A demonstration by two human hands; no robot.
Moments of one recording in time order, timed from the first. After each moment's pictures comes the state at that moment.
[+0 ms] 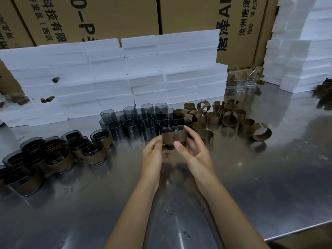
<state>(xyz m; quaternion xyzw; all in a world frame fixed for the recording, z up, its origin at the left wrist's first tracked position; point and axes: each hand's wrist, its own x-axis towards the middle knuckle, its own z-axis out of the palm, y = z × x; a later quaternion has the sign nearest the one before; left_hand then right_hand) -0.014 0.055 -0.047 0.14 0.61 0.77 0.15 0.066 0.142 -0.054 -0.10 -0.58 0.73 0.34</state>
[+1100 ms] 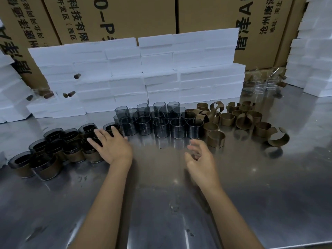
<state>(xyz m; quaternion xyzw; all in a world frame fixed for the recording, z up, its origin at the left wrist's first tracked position) -0.111 -0.016 -0.043 -0.03 0.98 0.09 -0.14 0.059 0.142 -0.071 -0.24 -0.73 0.57 0.28</state>
